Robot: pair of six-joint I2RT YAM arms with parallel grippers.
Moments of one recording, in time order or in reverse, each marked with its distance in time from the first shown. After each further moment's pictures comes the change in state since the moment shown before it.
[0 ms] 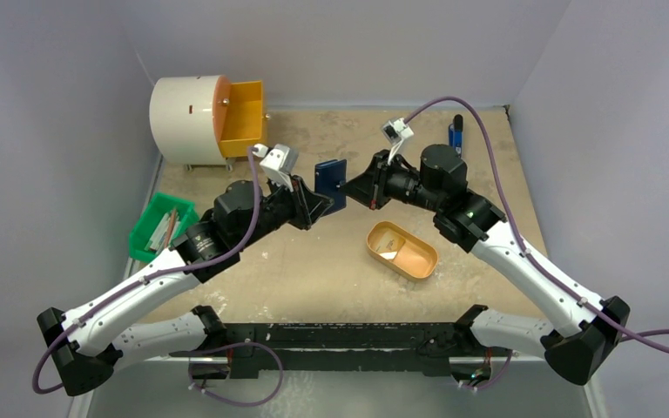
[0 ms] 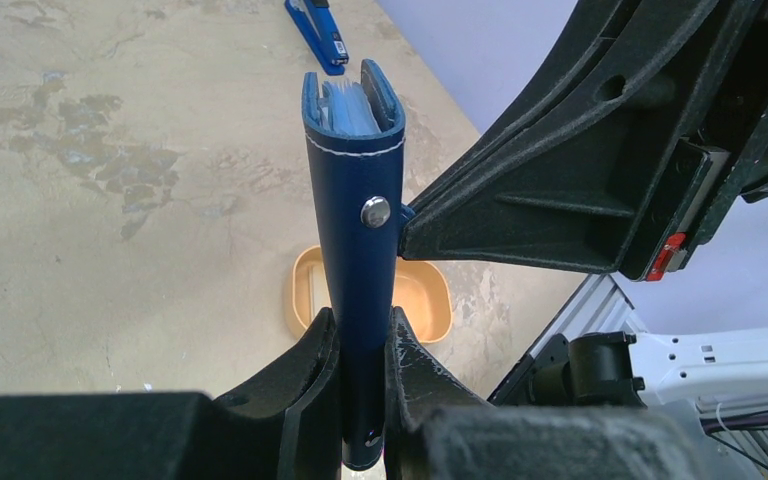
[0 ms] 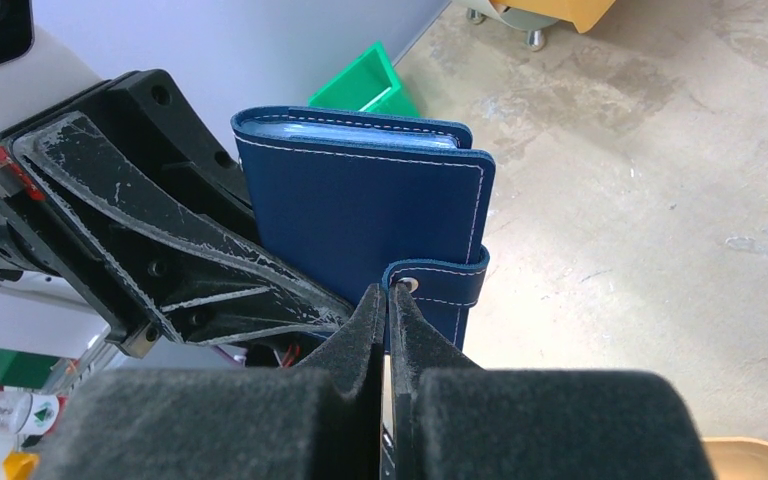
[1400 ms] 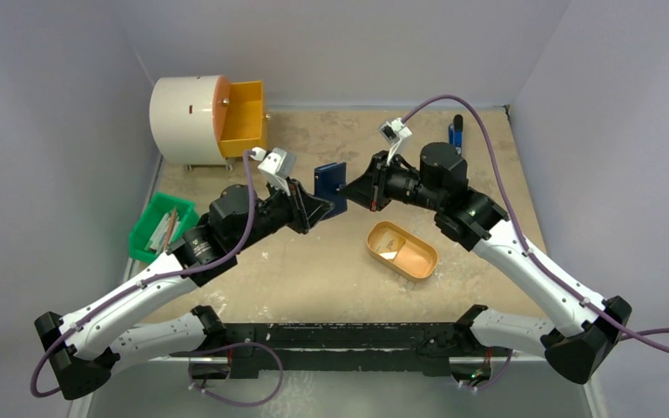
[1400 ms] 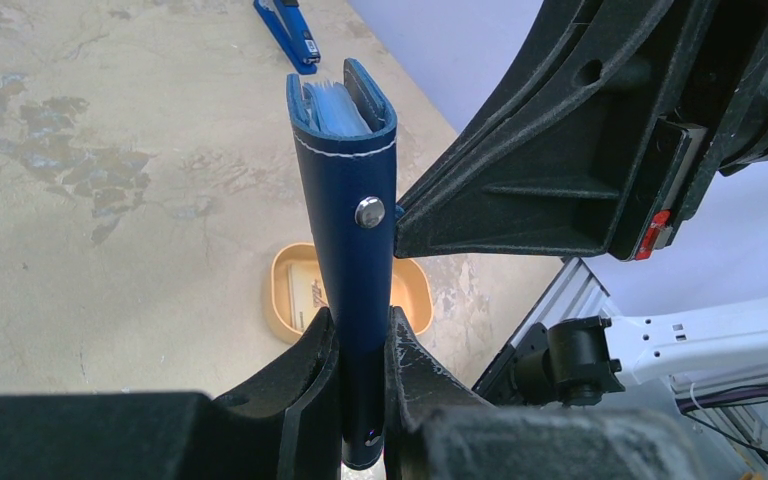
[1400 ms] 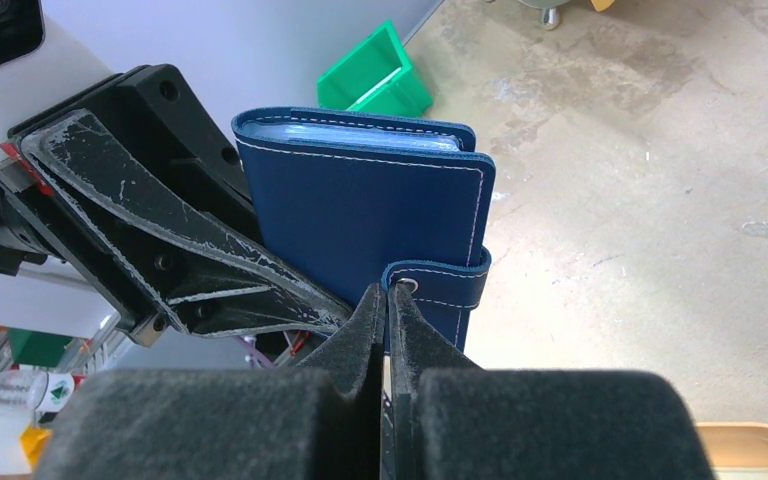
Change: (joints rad) left arm 0.000 -0.035 -0.039 0.032 0.063 -0.011; right arm 0.010 0.010 0.036 -0.067 -0.022 -0.005
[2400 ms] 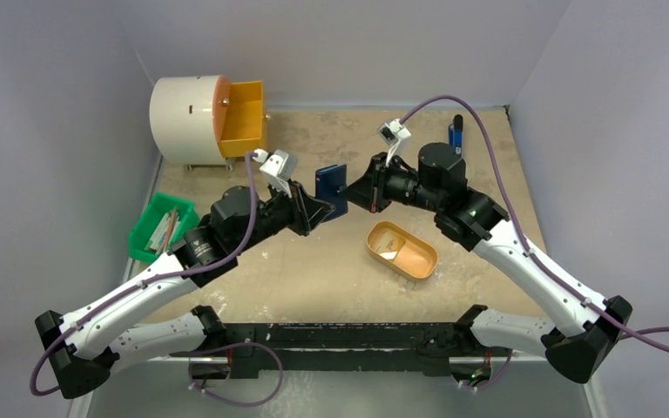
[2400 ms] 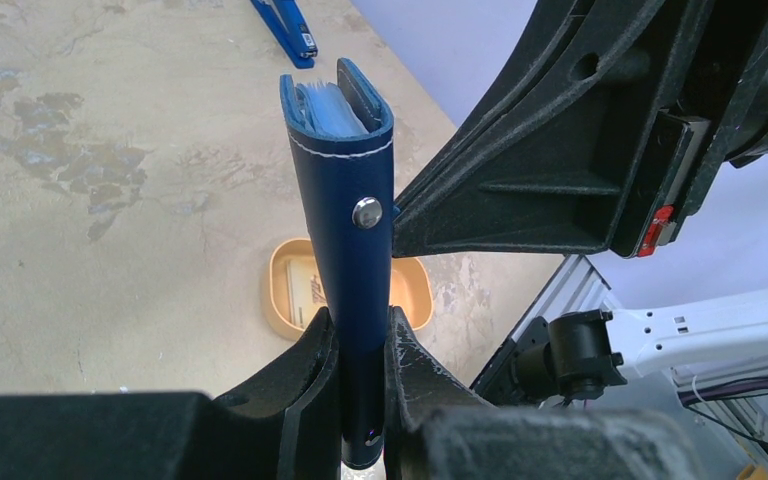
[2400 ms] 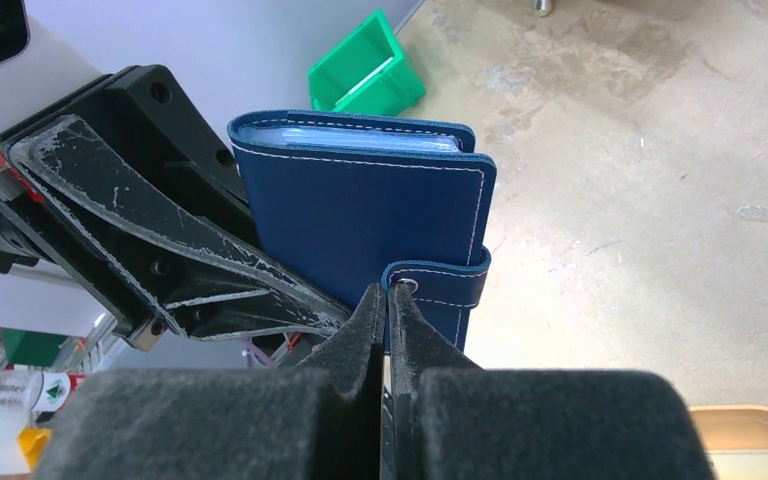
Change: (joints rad) left arm -0.013 0.000 -0.007 0.002 -0.001 0.006; right arm 0.012 0.003 0.008 -0.030 0.025 -0.004
